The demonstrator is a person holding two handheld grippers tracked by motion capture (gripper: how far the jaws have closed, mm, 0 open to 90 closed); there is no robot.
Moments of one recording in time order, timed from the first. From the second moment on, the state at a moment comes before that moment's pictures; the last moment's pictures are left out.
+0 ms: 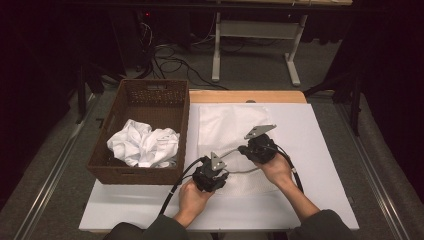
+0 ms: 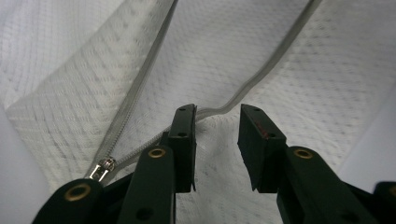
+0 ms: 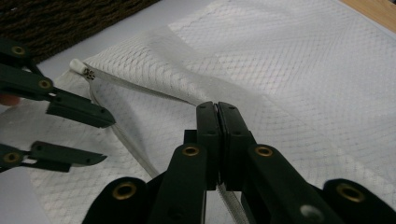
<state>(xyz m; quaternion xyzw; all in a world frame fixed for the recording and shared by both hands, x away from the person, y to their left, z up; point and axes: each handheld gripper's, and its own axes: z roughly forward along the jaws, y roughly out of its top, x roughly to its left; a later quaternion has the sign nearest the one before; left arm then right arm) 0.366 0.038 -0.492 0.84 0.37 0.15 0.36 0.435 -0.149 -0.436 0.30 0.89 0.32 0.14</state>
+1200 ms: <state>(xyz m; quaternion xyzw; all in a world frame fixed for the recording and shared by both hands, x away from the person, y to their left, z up) 0.360 0.055 -0.480 0.87 0.38 0.12 0.30 0.438 -0.136 -0.399 0.29 0.90 0.30 0.14</state>
